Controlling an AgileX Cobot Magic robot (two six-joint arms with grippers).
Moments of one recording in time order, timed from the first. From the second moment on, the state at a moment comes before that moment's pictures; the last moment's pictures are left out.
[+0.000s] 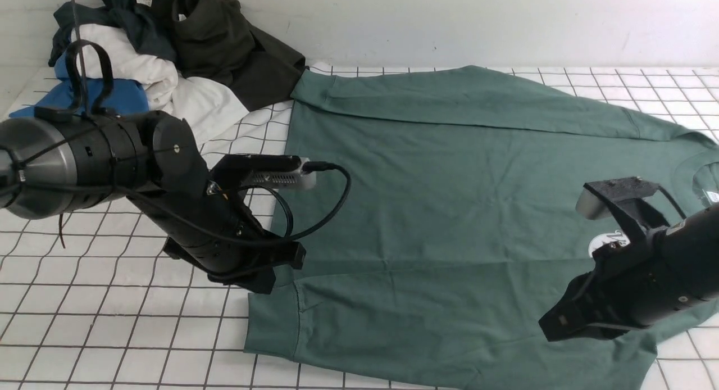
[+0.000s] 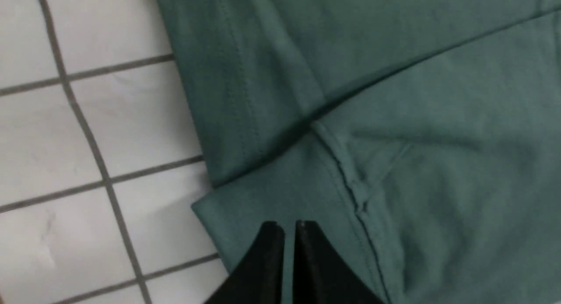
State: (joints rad) right arm 0.19 1.45 -0.83 0.64 0.95 -0.68; left arm -0.31 1.76 -1.08 -0.38 0.73 0.12
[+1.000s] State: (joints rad) right arm 0.19 1.45 -0.83 0.70 0.95 -0.74; left arm -0.30 1.77 -1.09 -0.34 0.76 0.12
